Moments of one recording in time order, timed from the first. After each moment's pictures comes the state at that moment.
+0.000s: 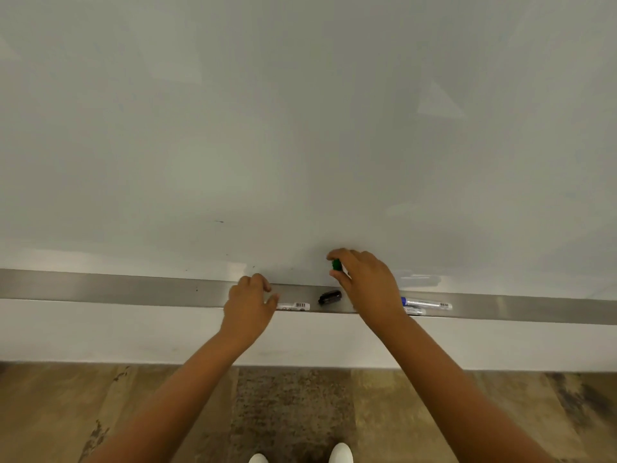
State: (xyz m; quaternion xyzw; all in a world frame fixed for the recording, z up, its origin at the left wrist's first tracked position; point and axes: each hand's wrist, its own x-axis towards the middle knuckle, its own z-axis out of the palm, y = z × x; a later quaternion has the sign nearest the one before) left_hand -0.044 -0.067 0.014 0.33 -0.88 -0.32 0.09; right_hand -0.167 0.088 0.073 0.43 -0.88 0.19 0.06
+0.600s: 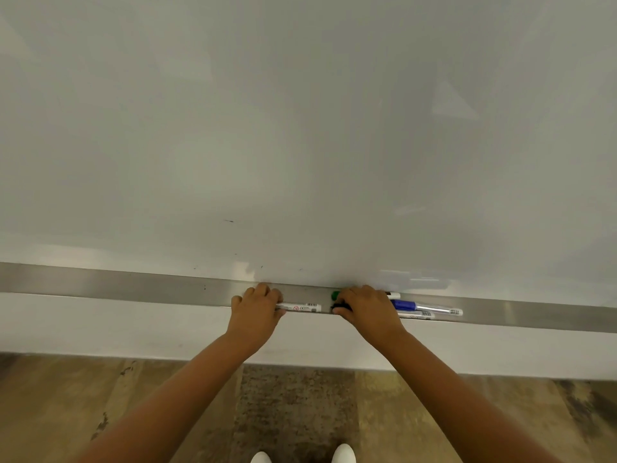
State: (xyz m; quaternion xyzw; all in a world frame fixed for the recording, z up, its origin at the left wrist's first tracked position) left_hand -0.043 -0.074 -0.018 0.24 -0.96 -0.14 0.00; right_hand -0.180 0.101 0.002 0.44 -0.89 0.04 -0.09
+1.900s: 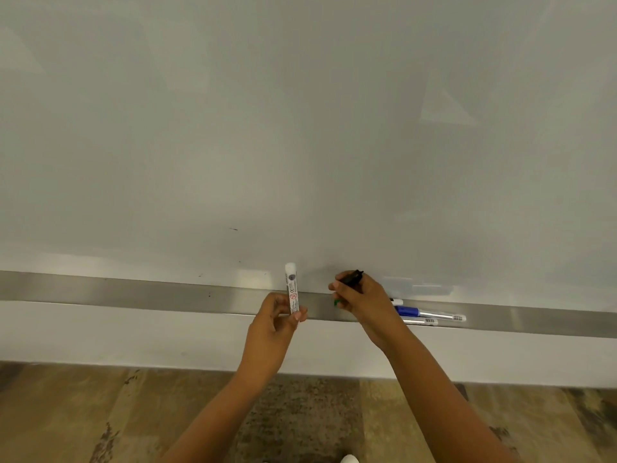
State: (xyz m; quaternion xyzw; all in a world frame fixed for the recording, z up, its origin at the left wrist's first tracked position) left_hand -0.015 -0.023 0.046 0.30 -0.69 -0.64 0.17; right_hand -0.155 0.079 0.055 0.13 -0.73 0.60 -0.31
